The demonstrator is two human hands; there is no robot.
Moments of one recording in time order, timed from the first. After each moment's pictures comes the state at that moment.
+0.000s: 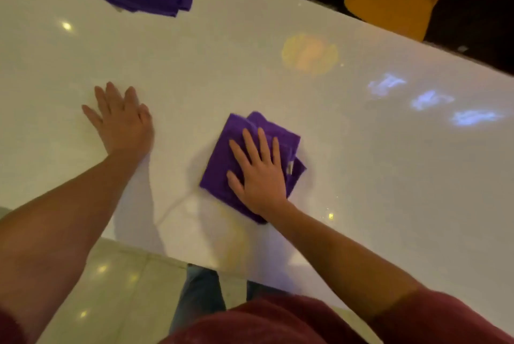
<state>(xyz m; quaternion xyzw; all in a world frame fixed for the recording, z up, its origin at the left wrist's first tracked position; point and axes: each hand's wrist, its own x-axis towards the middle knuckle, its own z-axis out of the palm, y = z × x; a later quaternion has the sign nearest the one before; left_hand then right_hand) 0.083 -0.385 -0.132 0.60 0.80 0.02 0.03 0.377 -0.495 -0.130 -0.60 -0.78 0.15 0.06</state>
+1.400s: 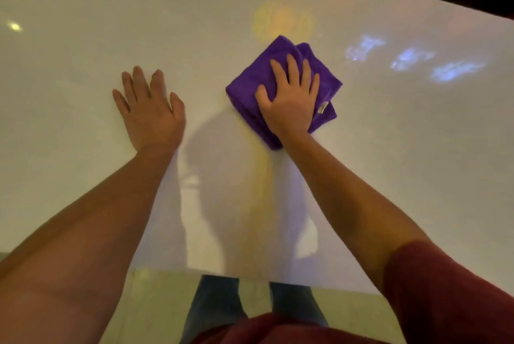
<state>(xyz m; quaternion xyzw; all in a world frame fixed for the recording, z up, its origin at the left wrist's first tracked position) 0.253 -0.398 -0.143 0.67 0.74 0.07 0.05 0.508 -0.409 -0.139 -0.79 -0.60 0.07 0.14</state>
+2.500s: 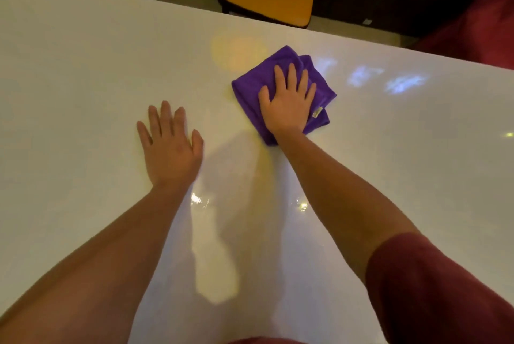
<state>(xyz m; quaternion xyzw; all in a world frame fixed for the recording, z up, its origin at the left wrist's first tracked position) 0.559 -0.432 -0.150 0.74 0.67 0.05 0.05 0.808 -0.390 -0.128 -0.83 -0.54 0.09 0.07</state>
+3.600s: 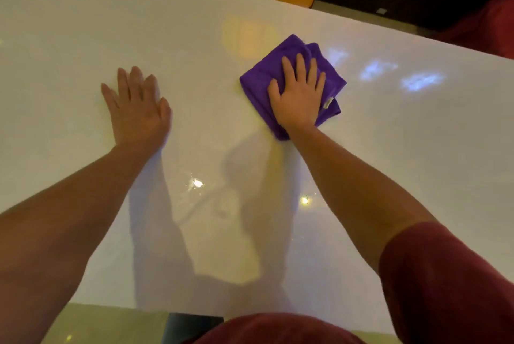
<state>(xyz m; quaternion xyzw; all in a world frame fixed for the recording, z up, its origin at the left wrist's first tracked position) 0.575 -0.439 -0.137 0.73 0.68 0.02 0.02 0.894 -0.446 -0.128 -0.80 -0.59 0.08 0.09</state>
